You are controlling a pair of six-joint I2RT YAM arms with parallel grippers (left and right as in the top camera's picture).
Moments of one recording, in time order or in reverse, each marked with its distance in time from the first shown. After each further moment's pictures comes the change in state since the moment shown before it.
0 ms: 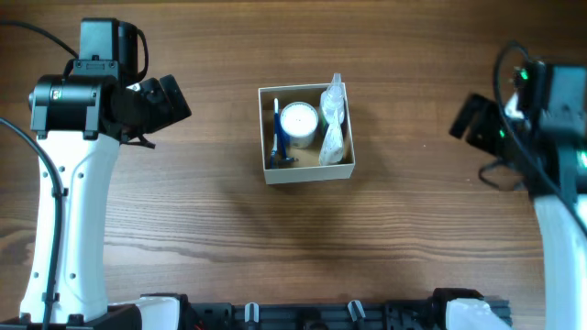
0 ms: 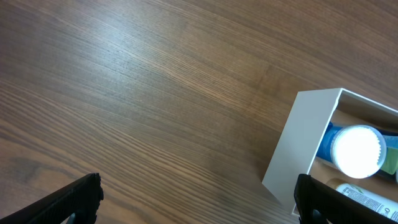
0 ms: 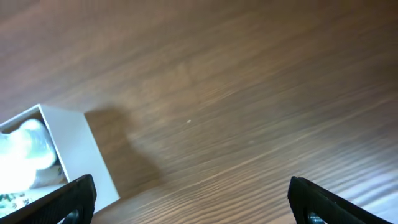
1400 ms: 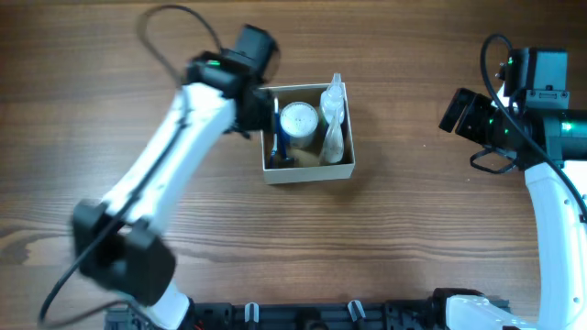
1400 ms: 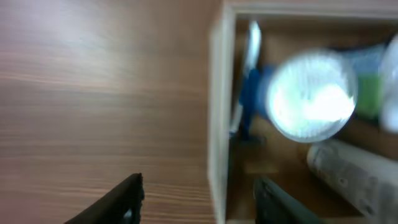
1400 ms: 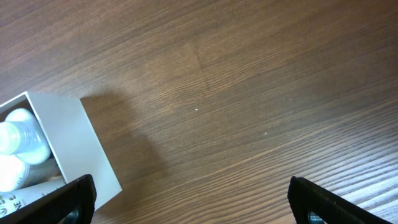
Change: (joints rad) left arm -0.372 0.315 -0.036 0.189 0.050 0.000; right arm 0.000 0.142 0.020 0.002 -0.061 0.000
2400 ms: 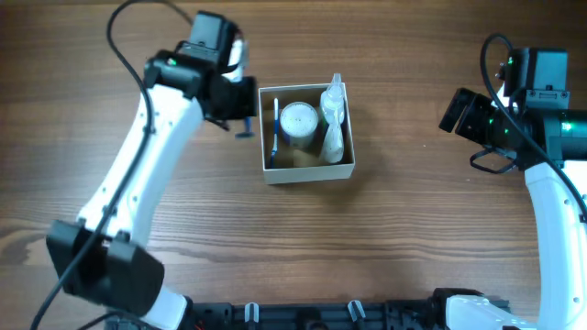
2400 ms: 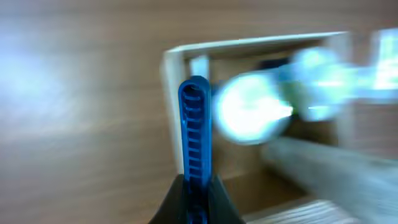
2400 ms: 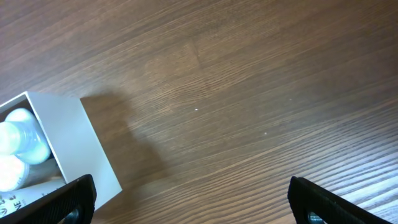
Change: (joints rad) left arm 0.095 -0.083 -0.025 0.122 0.207 0.173; right arm 0.000 0.000 0.000 0.000 0.000 0.000
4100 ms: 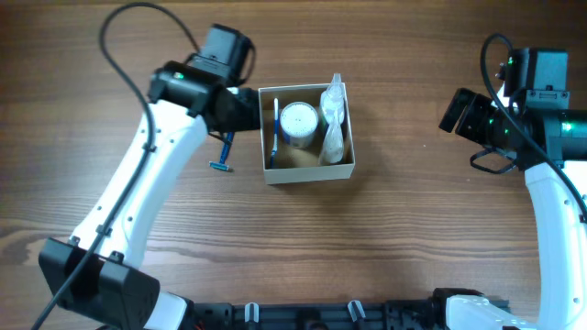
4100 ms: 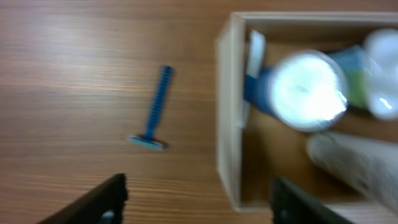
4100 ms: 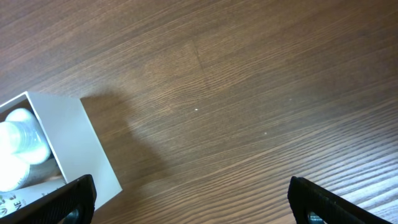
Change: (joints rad) left arm -0.025 -0.063 -0.037 -0.106 -0.232 -0.121; right arm 0.000 -0.001 0.000 0.000 0.000 0.000
